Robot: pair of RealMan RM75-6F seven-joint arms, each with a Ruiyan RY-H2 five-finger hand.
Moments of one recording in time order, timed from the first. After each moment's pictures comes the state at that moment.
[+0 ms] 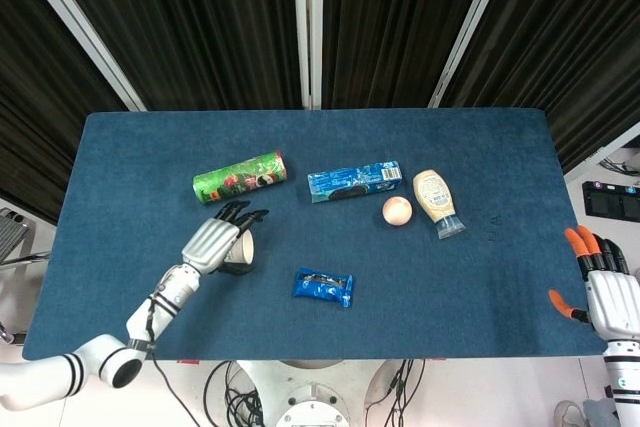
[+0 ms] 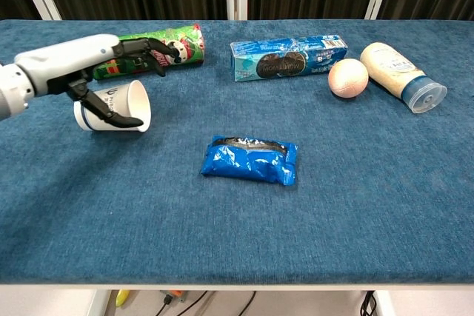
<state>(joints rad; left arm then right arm) -0.68 -1.53 -0.11 -1.42 1.40 1.00 -0.07 0.07 -1.13 0.08 -1.53 -1.41 1.40 0.08</state>
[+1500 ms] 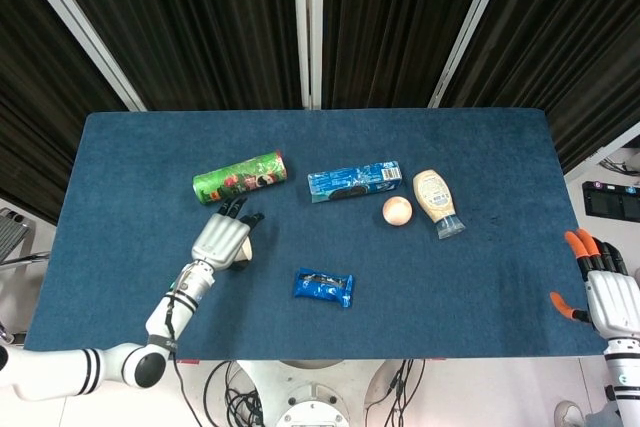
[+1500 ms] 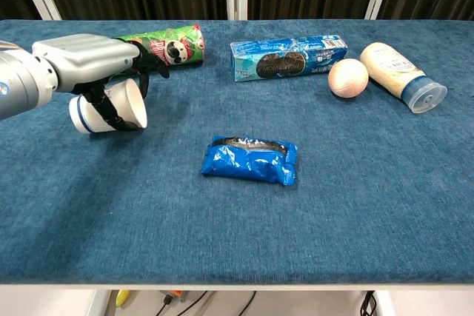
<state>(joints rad) -0.78 -1.52 -0.12 -1.64 0.95 1.03 0.65 0.09 -1.13 0.07 -1.49 -1.39 1.34 0.11</state>
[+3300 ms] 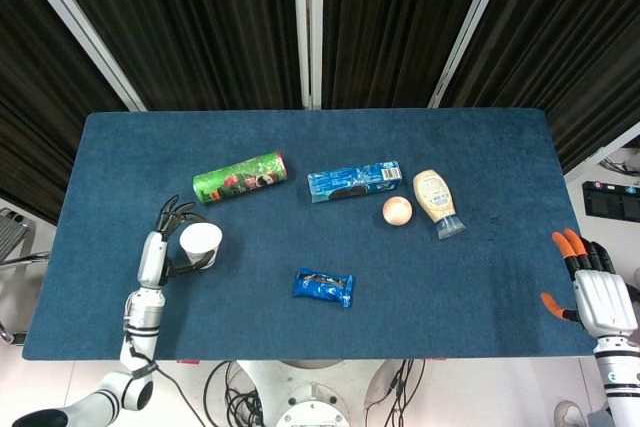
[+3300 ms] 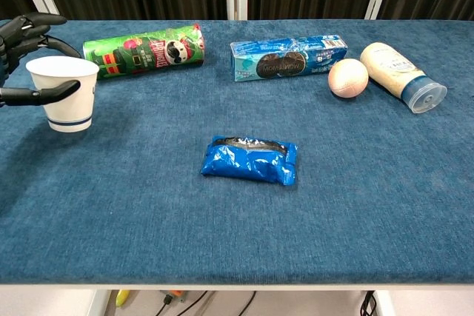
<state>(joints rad) -0.42 -1.97 -0.14 -0.71 1.49 1.52 -0.91 0.10 -1.13 0.06 -1.54 -1.38 1.32 0.04</state>
